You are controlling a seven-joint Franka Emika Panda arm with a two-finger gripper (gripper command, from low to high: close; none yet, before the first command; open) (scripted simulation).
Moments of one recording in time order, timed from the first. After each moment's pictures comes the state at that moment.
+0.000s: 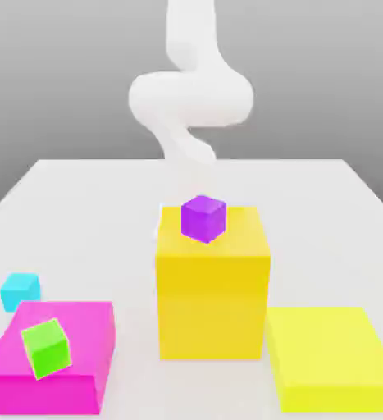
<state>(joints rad) -0.07 -0.72 -0.01 -2.34 -0.02 2.35 0.87</state>
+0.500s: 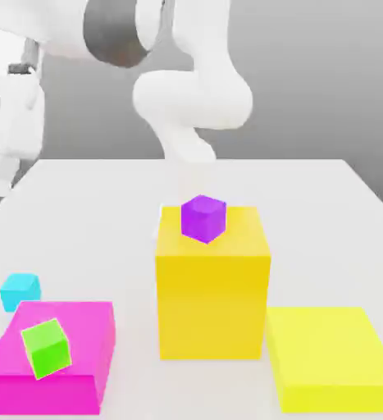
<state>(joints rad) -0.46 -0.23 -0.14 -2.56 -0.10 2.62 1.29</state>
